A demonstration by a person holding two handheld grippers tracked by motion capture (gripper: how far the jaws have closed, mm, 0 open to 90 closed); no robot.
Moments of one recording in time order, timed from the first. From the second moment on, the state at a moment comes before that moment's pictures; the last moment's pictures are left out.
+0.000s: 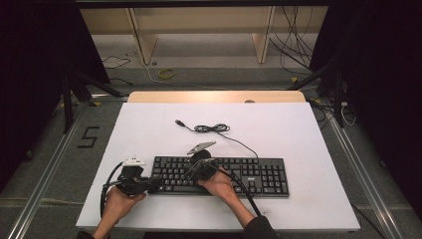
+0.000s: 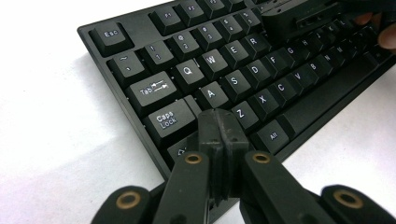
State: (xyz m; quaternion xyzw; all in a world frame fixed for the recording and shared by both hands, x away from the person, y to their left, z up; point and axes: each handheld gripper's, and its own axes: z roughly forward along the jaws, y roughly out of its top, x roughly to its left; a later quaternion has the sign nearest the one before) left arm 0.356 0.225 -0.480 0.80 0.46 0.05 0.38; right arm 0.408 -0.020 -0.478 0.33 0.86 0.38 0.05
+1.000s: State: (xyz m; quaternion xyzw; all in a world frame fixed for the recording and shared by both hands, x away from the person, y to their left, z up) left arm 0.355 0.219 -0.468 0.78 0.44 0.06 0.45; right arm 0.399 -0.048 -0.460 0.34 0.83 0.44 0.02
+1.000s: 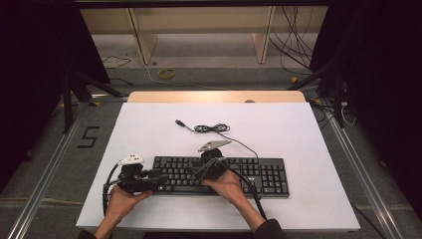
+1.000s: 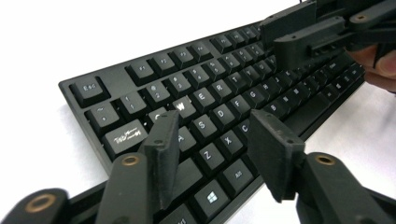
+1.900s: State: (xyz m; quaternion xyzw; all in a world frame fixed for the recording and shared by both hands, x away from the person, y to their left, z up) left arm 0.376 0.204 -0.464 0.77 0.45 0.06 0.44; right arm 0.373 -0.074 -0.451 0.33 0.82 0.46 0.02
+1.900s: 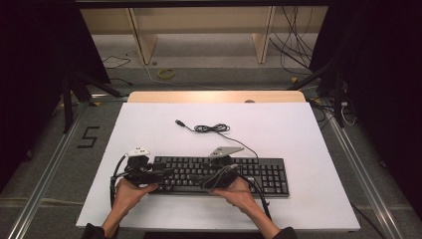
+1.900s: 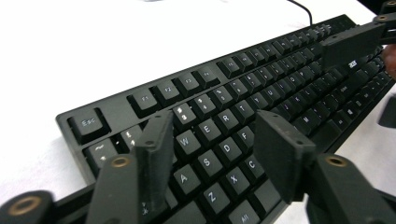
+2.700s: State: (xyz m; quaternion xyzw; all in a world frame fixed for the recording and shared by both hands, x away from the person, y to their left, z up) left arm 0.395 0.181 -0.471 0.81 0.43 0.06 0.40; right arm 0.363 -0.086 -0.453 0.33 0.82 0.47 0.02
